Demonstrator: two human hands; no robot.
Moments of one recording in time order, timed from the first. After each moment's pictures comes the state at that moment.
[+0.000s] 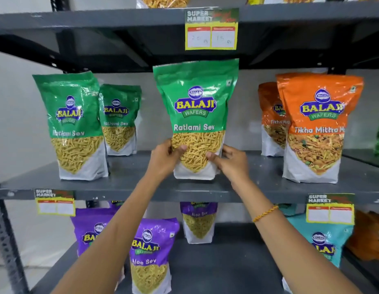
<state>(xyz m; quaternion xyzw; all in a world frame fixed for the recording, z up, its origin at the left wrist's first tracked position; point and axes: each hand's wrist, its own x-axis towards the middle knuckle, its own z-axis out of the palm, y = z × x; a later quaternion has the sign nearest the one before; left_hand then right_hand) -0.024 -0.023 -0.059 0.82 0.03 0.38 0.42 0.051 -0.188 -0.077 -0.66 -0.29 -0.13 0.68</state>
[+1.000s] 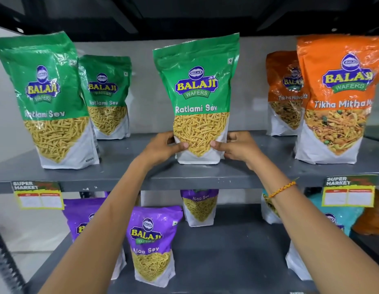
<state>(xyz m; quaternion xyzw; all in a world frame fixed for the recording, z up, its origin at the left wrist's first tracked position) 0.015 0.025 -0.081 0.87 -0.01 0.21 0.44 0.092 -0.184 -0.082 -0.73 -0.27 0.01 0.63</state>
